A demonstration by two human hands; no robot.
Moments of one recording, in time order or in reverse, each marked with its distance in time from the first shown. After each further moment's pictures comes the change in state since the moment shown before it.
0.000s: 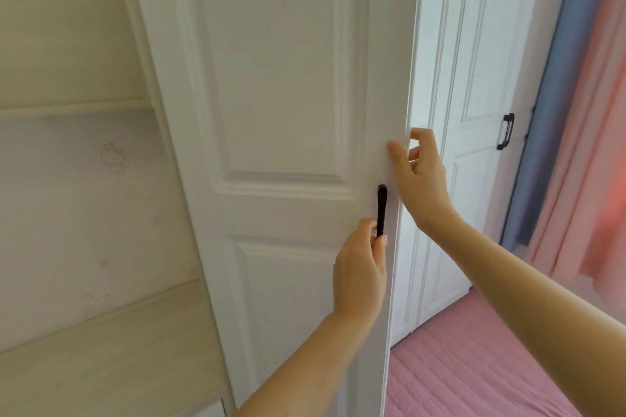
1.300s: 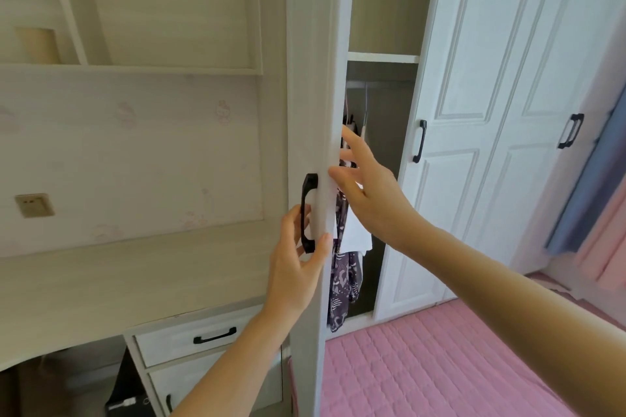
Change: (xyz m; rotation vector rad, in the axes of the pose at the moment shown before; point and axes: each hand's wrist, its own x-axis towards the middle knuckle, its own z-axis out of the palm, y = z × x) left_hand -0.168 0.034 -0.213 -0.226 0.187 -0.194; right_hand -0.198 -0.147 0.014 0.039 -0.684 -0.274
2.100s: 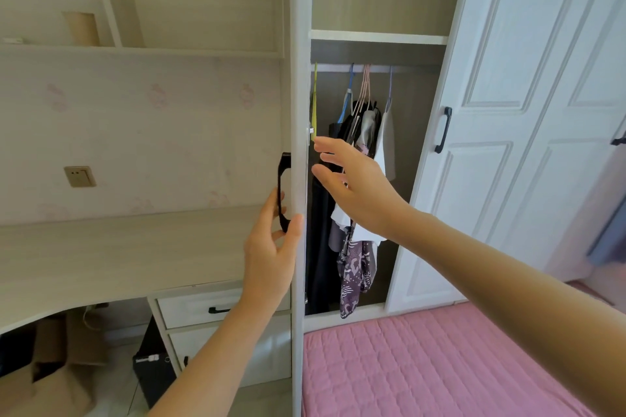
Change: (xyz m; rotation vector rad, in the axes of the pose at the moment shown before) left_hand -0.019 0.014 -0.007 0.164 0.223 -0.014; right_hand 0.002 0.026 0.006 -0.065 -0.131 -0.115
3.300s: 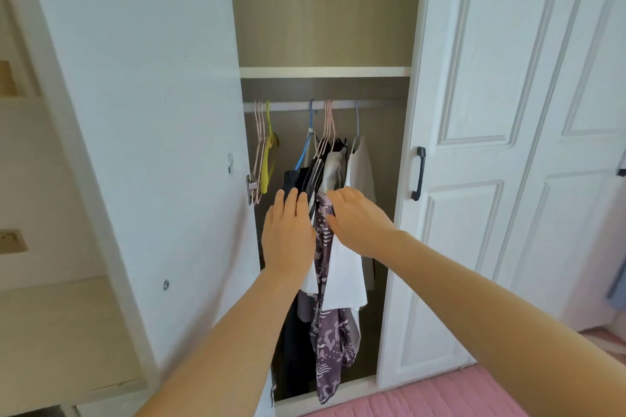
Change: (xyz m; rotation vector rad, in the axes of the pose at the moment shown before) left_hand 0.180 -0.068 0.196 1.035 -0.153 0.290; right_hand 0.105 0.227 -0.041 -0.703 -0.178 0.064
